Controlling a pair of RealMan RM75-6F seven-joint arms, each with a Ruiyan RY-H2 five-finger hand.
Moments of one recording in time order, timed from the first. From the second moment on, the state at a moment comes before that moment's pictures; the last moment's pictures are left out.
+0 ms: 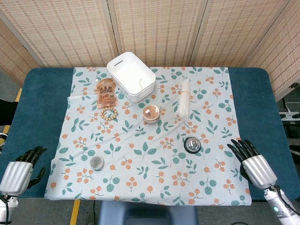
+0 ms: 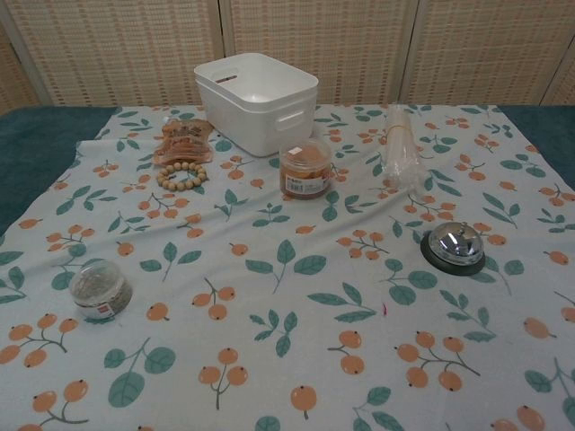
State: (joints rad) left arm -0.11 -1.13 0.00 -1.62 1.58 1.48 0.16; right arm 0.17 -1.17 -0.07 -1.41 -1.72 1.44 0.02
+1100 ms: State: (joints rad) left arm -0.10 -1.12 0.00 -1.62 1.56 1.48 0.12; right arm 0.43 -1.48 -0.01 -1.12 -1.69 1.11 0.05
